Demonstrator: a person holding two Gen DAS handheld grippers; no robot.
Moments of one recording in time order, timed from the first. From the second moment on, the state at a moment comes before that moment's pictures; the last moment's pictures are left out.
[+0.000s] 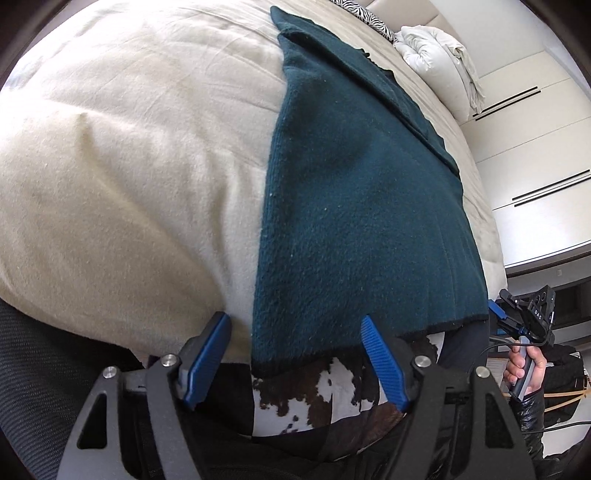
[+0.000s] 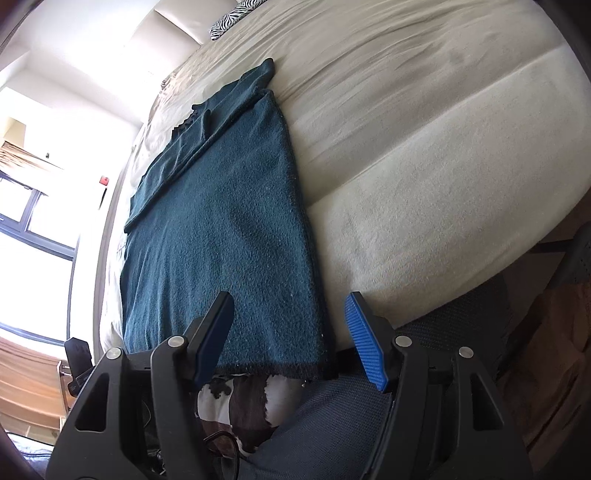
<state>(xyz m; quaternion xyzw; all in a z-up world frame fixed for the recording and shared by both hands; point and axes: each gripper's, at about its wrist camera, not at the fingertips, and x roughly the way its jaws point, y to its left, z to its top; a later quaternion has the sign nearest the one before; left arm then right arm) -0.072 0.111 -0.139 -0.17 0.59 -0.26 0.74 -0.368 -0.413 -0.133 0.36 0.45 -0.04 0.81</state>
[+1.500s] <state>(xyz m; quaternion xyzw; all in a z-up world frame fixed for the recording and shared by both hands) -0.056 0.144 -0.083 -0.31 0.50 -0.31 0.75 -0.345 -0.429 -0.093 0.41 0.40 0.01 0.82</state>
